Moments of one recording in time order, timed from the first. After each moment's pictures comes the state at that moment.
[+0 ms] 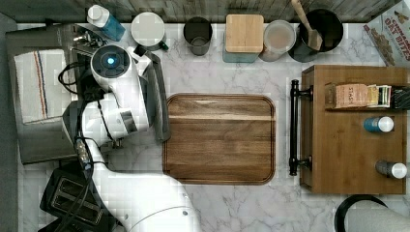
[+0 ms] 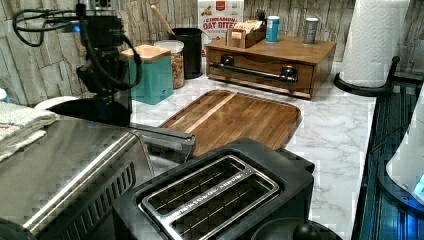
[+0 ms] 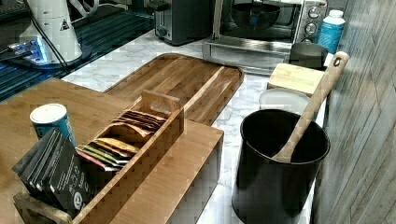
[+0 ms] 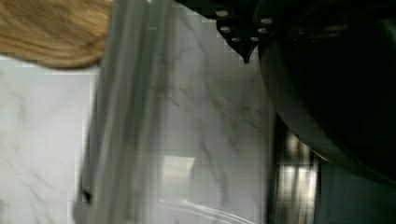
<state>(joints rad) 0.13 0.47 0.29 -1.73 0.12 0.62 -0.71</state>
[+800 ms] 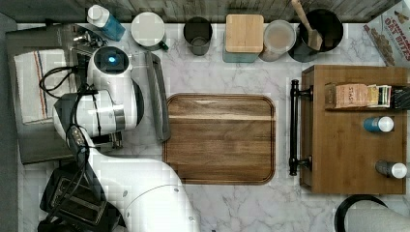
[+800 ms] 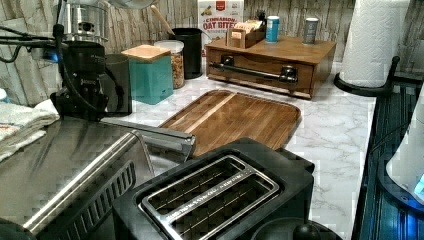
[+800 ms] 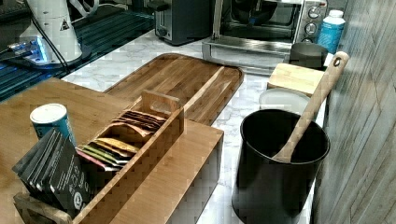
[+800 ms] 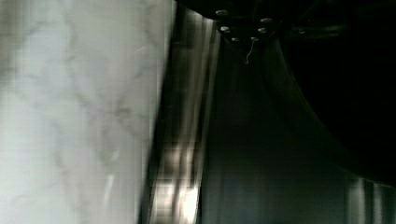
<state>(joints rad) 0.12 0.58 0.39 -1.69 0.33 0.63 -0.81</state>
